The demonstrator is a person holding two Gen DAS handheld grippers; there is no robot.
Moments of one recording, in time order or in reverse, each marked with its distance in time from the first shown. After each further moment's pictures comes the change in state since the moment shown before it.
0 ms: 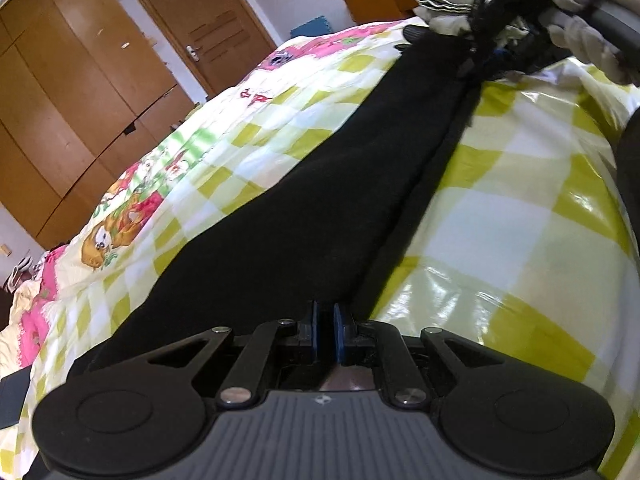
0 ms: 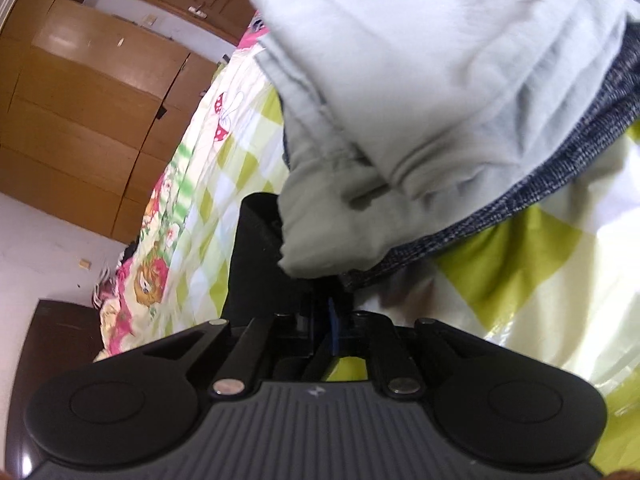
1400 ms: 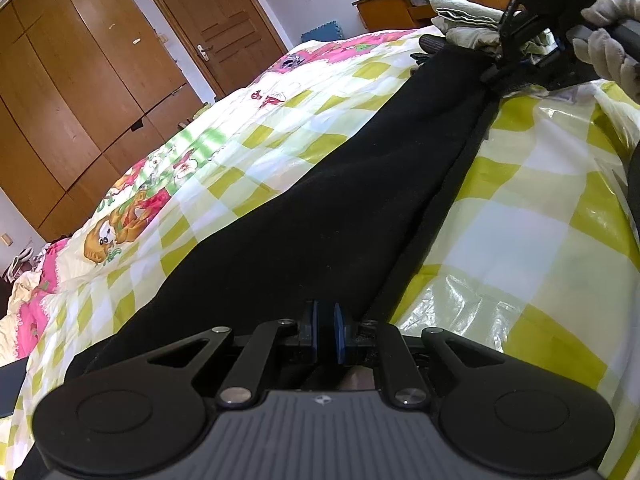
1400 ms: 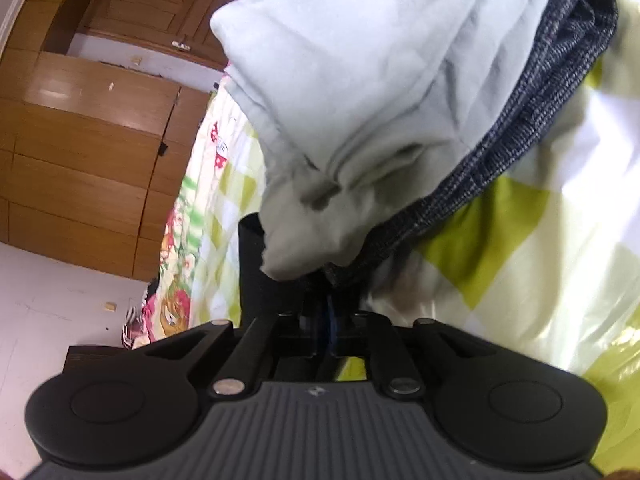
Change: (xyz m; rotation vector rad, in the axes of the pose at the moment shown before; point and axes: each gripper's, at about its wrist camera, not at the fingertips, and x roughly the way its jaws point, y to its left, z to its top) left arm 0.003 0.011 0.000 -0.037 -0.018 -0.001; right arm -0.001 -0.016 -0.001 0.125 -0.041 0.073
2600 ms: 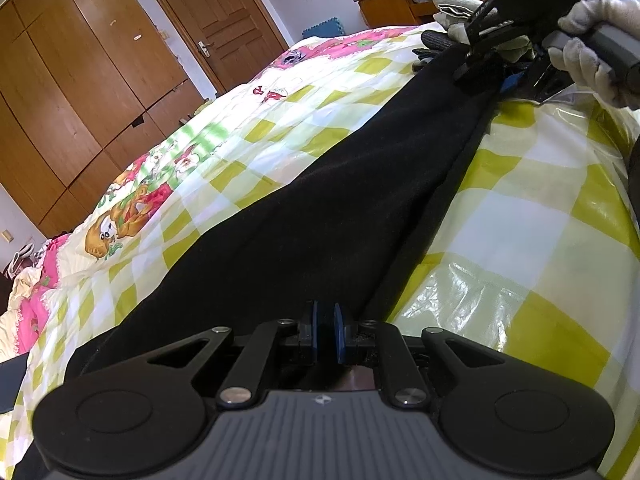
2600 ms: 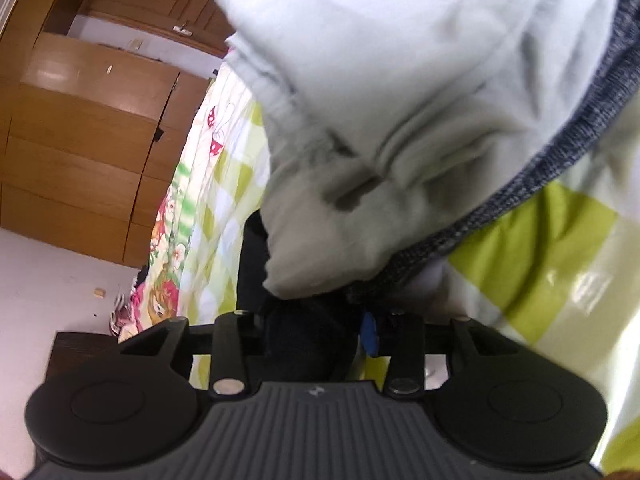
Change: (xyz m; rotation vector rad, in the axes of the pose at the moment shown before) left arm -0.001 0.002 -0.004 -0.005 0.011 0.002; right arm 0.028 0.004 0.002 -0.049 0.029 -0.036
